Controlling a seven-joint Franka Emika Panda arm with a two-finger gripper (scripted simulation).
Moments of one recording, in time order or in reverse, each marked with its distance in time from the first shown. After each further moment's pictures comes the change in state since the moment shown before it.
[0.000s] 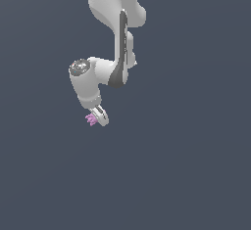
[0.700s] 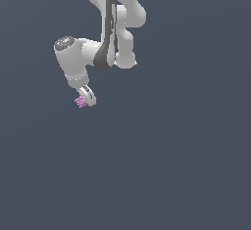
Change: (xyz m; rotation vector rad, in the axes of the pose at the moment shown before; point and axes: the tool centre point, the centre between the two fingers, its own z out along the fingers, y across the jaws) arm -0.005 0.098 -0.040 0.001 0.000 0.002
